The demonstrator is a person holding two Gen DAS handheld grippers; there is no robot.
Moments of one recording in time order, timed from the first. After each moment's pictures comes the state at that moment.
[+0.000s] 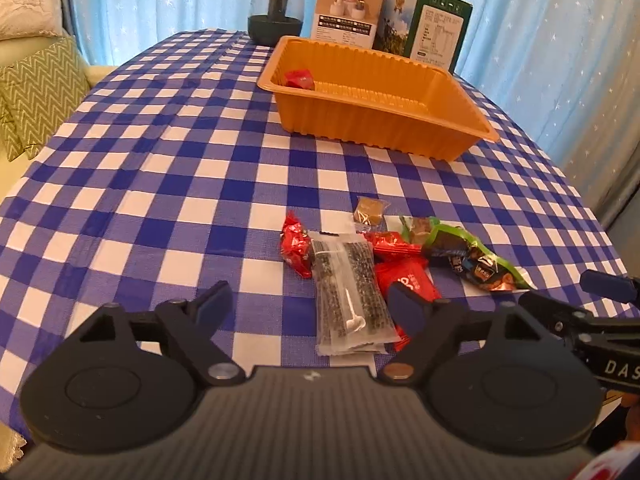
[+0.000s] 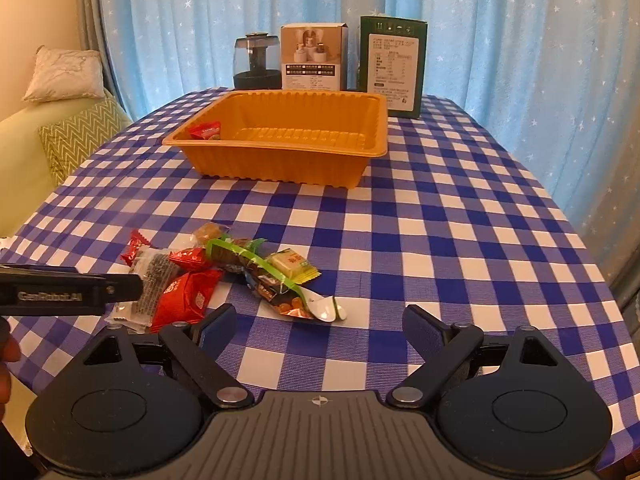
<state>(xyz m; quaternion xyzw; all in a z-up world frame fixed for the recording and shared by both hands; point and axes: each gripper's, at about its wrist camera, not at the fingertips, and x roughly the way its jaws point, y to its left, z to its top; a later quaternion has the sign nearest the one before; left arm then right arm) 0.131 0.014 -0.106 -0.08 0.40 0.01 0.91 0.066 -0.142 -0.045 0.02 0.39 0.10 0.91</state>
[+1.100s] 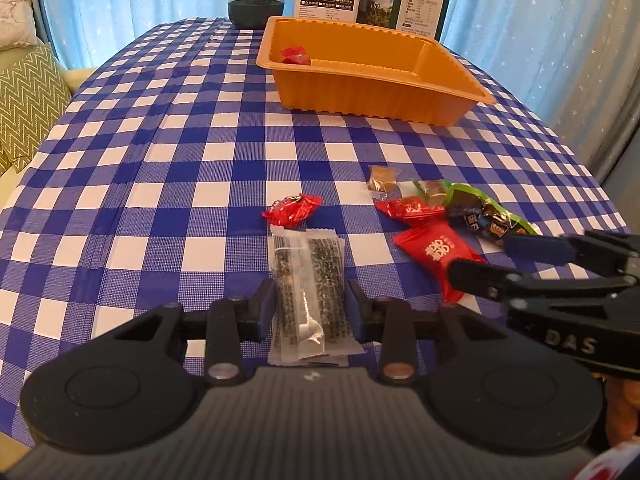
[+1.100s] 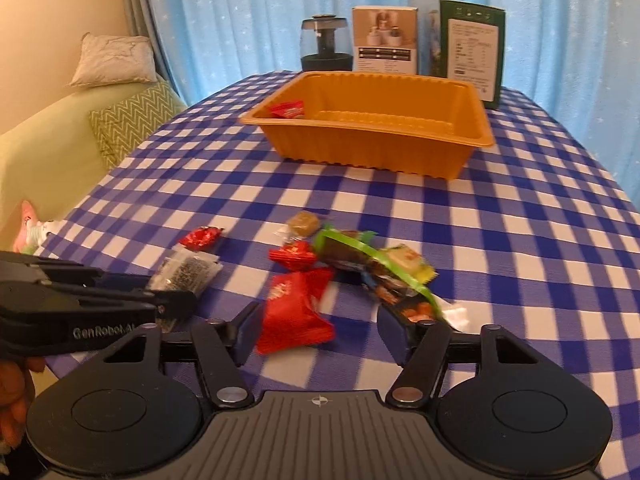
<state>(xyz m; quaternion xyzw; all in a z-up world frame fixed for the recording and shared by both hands) 0.122 0.040 -0.112 -0.04 0.43 -0.03 0.90 0.083 -0.085 -0.060 0.03 0.40 0.19 0.90</state>
